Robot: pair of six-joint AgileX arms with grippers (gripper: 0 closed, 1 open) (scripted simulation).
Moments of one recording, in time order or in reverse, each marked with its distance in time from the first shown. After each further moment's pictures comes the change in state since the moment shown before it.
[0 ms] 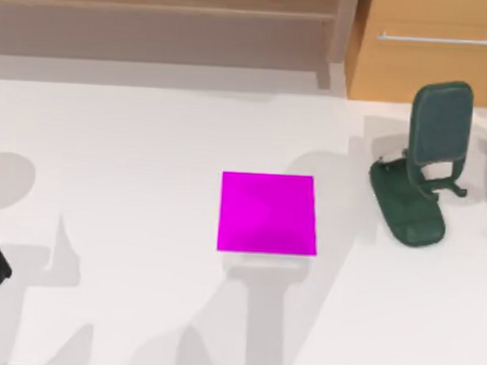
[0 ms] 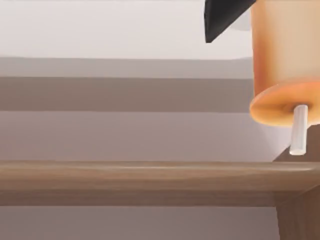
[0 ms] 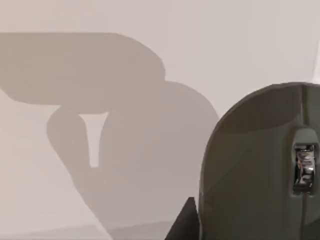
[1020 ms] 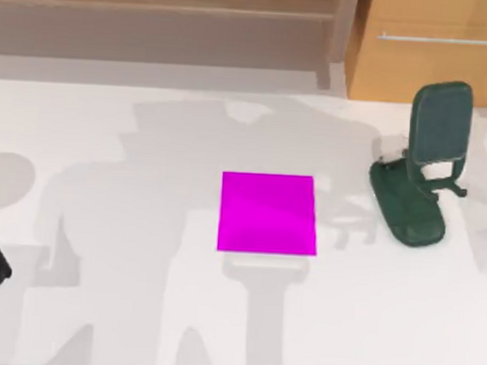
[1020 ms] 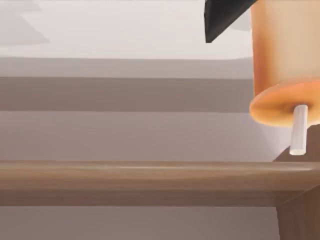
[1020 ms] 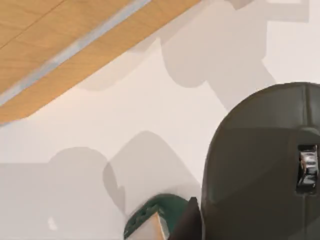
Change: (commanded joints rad) left arm 0.000 0.000 0.000 0.000 0.000 0.000; right arm 0.188 -0.133 0.240 -0.047 -0.017 0.190
